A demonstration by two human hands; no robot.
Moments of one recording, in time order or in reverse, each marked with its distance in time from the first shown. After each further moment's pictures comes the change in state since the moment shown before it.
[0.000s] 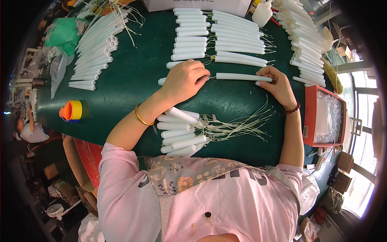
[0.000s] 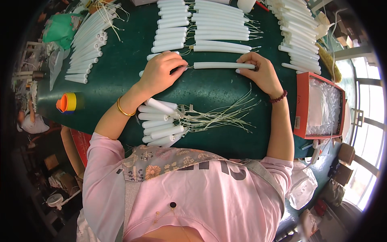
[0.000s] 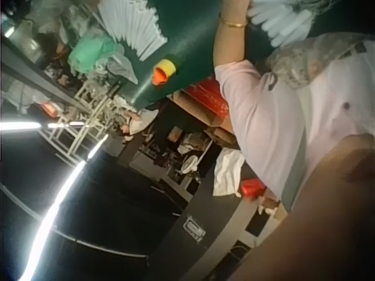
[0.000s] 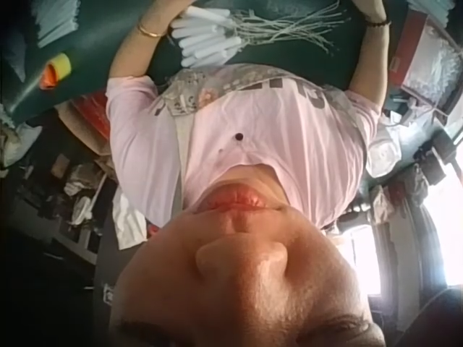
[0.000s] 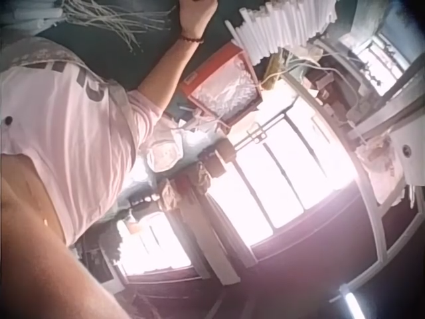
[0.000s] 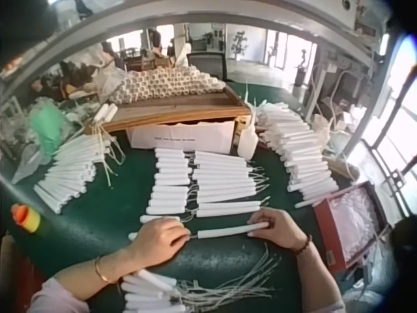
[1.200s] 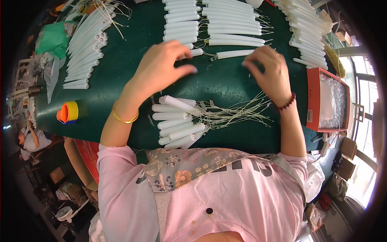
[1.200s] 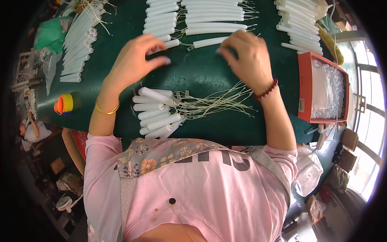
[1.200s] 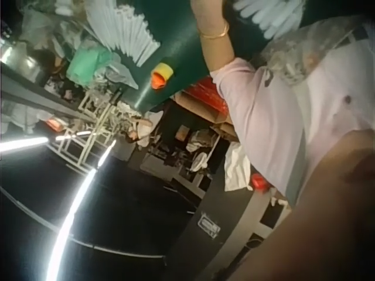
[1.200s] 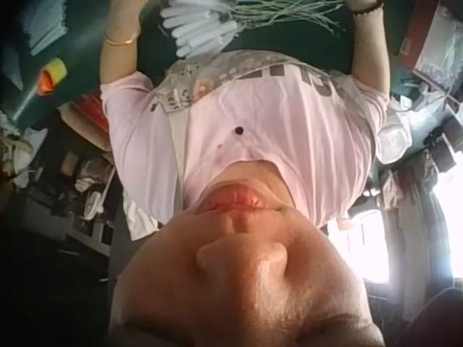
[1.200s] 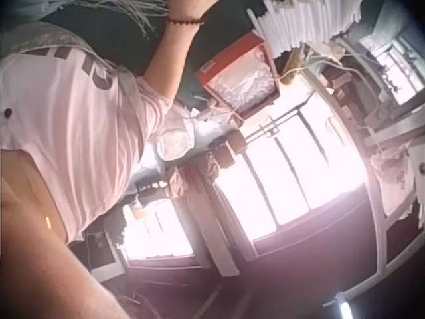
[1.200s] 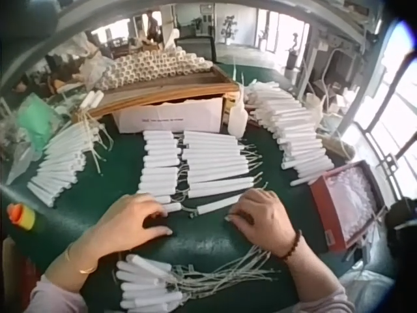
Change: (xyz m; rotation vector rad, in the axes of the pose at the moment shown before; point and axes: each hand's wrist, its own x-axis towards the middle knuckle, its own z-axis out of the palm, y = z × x) left_hand 0.015 0.015 -0.063 -0.058 -0.311 -0.271; right_hand -0.010 -0.042 0.044 -0.648 0.340 -0.563
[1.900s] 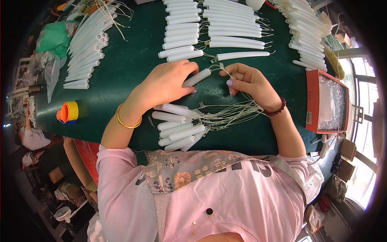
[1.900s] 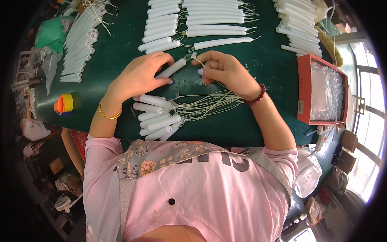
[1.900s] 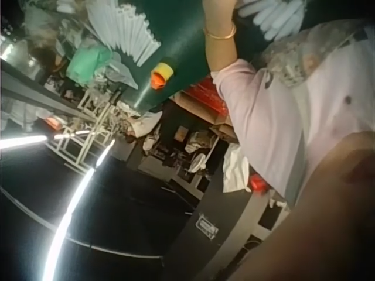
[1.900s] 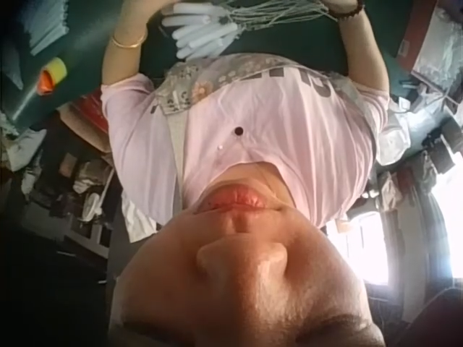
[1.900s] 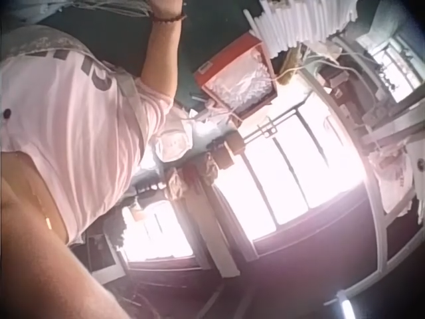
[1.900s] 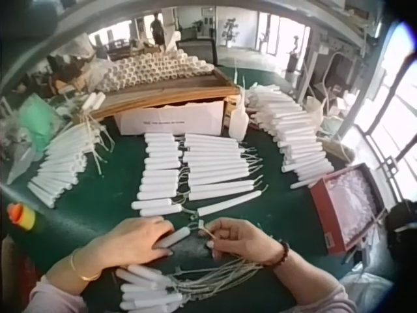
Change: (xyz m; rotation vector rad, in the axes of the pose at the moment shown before) left_hand -0.014 0.021 0.006 0.025 -0.311 -0.039; right_hand -0.011 -0.028 0.016 1.261 -0.524 0.612
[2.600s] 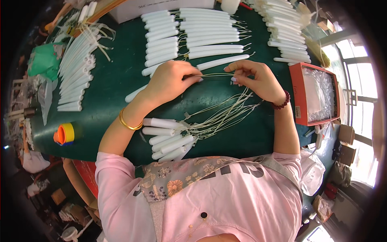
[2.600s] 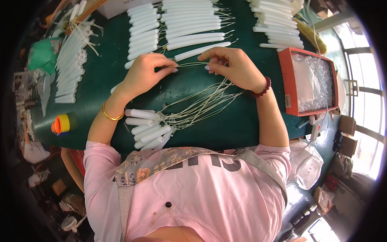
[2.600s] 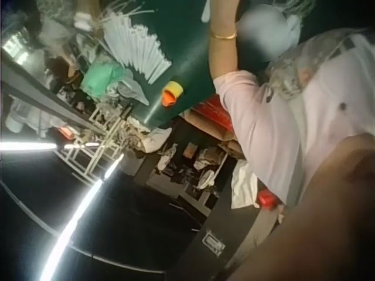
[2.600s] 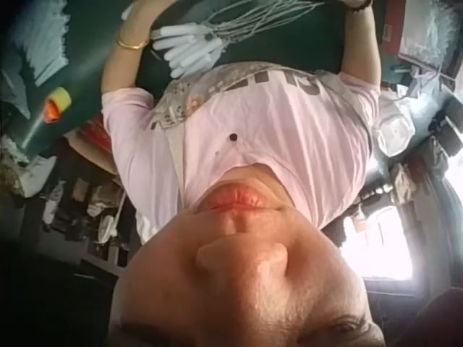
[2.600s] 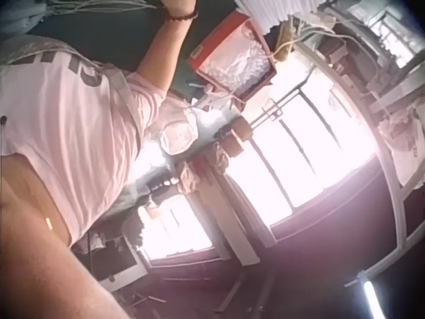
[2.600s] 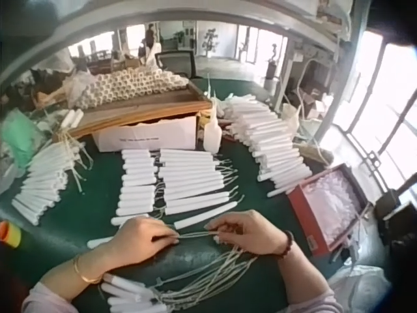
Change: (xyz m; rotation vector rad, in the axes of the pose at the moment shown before) left_hand 0.059 -0.008 0.023 -0.125 0.318 0.360; right_hand -0.027 -0.032 -0.046 -0.538 0.215 -0.176
